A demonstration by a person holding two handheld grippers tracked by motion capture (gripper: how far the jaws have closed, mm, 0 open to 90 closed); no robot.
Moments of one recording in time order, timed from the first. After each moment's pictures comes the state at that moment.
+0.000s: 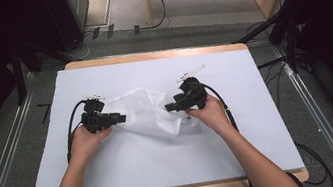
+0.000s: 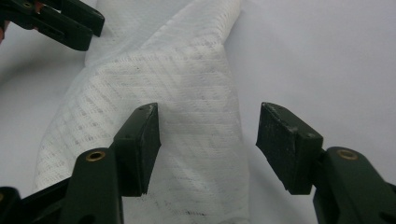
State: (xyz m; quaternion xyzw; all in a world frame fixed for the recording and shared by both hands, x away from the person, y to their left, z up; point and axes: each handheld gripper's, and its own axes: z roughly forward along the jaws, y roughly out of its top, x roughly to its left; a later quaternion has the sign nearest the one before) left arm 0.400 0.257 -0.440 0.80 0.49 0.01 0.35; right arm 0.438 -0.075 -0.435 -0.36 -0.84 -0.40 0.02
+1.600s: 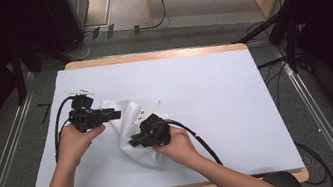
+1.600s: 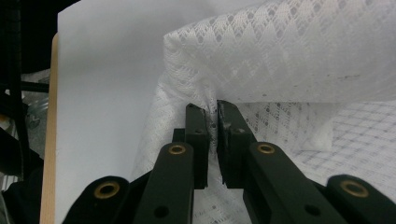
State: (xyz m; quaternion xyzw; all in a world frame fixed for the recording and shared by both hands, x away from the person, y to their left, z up) left arm 0.375 0.260 -0.381 0.79 0.47 0.00 0.41; right arm 0.347 0.037 -0.442 -0.20 -0.88 -0.43 0.04
